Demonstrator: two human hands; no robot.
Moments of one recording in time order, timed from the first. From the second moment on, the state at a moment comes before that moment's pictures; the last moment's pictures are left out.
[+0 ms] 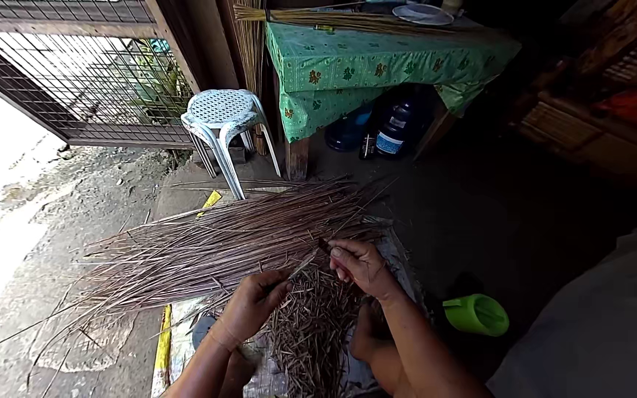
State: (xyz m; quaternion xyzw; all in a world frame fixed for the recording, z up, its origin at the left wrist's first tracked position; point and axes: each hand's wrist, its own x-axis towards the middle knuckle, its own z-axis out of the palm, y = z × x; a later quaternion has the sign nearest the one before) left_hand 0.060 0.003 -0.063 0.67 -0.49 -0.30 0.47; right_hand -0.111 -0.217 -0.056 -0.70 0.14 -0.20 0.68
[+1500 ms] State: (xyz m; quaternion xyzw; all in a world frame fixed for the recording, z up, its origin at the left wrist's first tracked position) left_hand 0.063 0.000 -0.052 0.68 -0.51 -0.32 0.42; right_hand -0.115 -0.240 -0.058 -0.60 0.29 -0.34 0.67
